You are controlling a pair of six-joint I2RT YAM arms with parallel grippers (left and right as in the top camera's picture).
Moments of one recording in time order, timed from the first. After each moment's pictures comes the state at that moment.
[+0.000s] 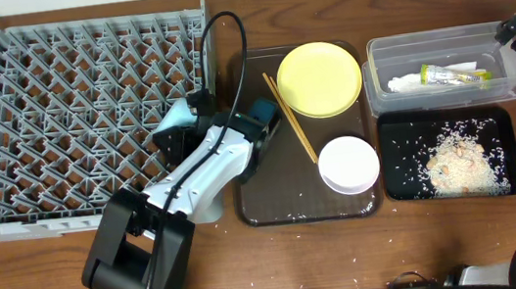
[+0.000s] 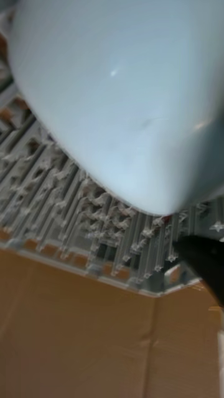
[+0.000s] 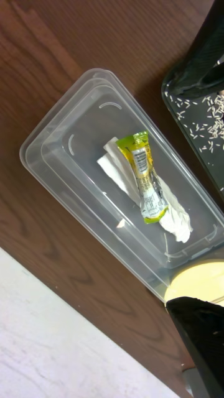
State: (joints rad) left arm -0.59 1.82 1.20 -1.09 -1.12 -0.73; right arm -0.46 1.57 1.44 -0.75 -0.23 0.46
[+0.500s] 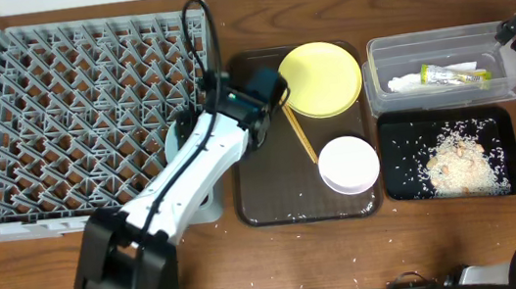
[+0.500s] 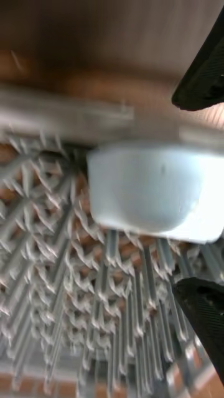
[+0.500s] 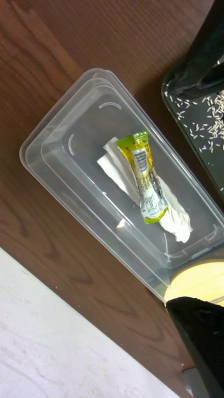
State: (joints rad) left arm -0.59 1.77 1.41 -1.09 -0.67 -0.58; right arm -0.46 1.57 1.44 -0.75 -0.23 0.46
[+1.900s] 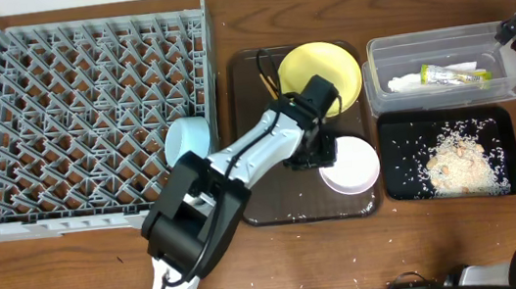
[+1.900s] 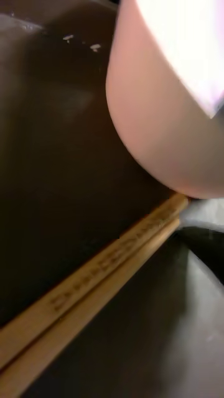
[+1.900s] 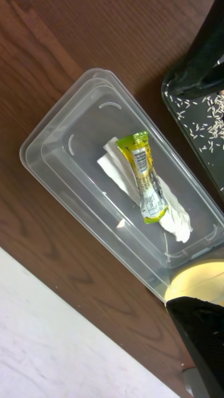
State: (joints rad) left arm -0.72 2.11 1.46 -0.71 0.31 -0.64; right arm -0.46 1.57 1.44 -0.75 -0.23 0.46
